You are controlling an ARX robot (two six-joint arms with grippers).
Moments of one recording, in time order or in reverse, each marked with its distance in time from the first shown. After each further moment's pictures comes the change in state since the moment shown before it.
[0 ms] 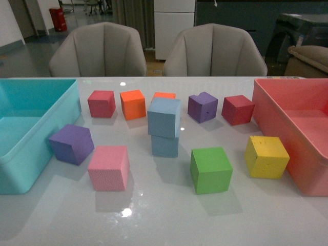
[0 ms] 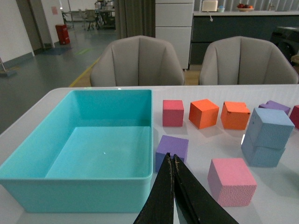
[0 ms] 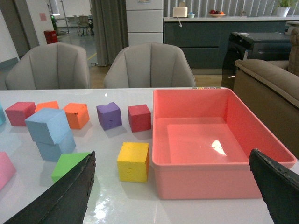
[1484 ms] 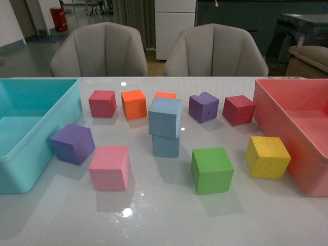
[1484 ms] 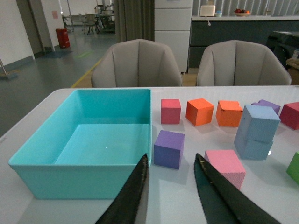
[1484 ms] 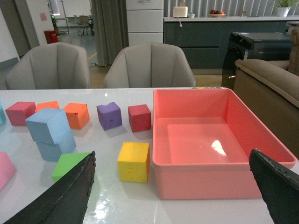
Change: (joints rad) left arm 0.000 -0.566 0.000 -0.563 0.002 0.000; right arm 0.000 0.000 0.000 0.000 0.000 0.000
